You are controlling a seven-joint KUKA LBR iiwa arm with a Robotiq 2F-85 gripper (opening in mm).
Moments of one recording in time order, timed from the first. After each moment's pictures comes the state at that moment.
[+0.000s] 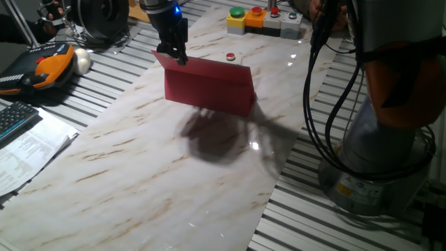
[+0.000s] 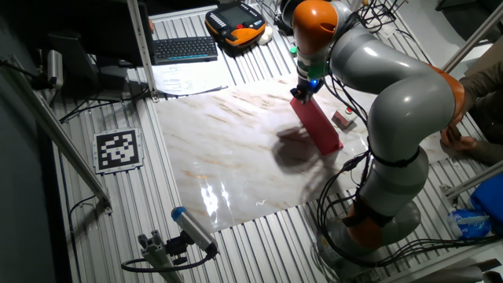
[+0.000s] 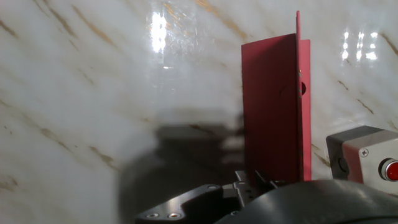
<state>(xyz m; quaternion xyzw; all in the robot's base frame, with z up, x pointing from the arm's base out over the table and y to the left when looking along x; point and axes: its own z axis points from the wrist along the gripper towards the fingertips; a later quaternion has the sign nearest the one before) 0.515 0.001 0.236 0.05 -1.00 0.06 0.05</state>
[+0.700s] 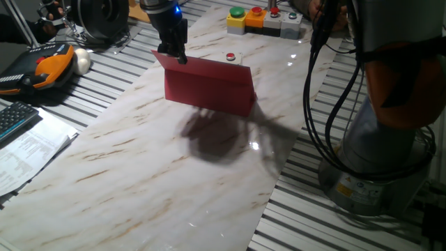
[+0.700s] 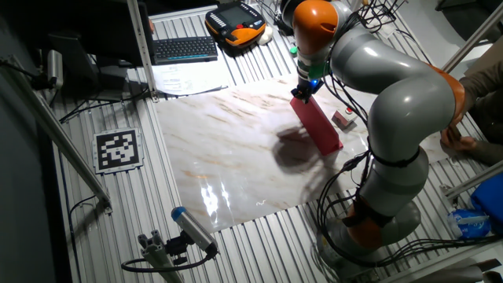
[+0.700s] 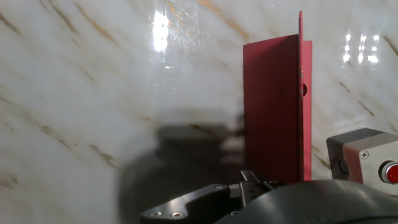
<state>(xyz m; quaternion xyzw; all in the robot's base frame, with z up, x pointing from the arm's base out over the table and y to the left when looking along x) 0.515 0.001 0.236 0.05 -1.00 0.06 0.05</state>
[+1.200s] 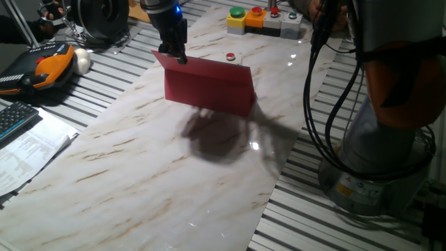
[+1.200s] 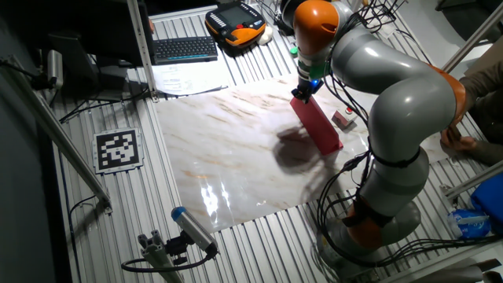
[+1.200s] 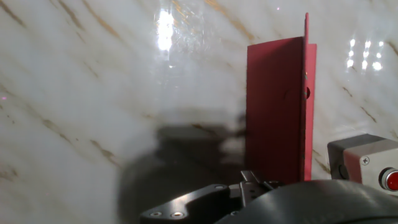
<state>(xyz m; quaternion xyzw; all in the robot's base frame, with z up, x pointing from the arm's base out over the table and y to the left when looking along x) 0.515 0.000 0.236 0.07 -0.99 0.06 0.04</state>
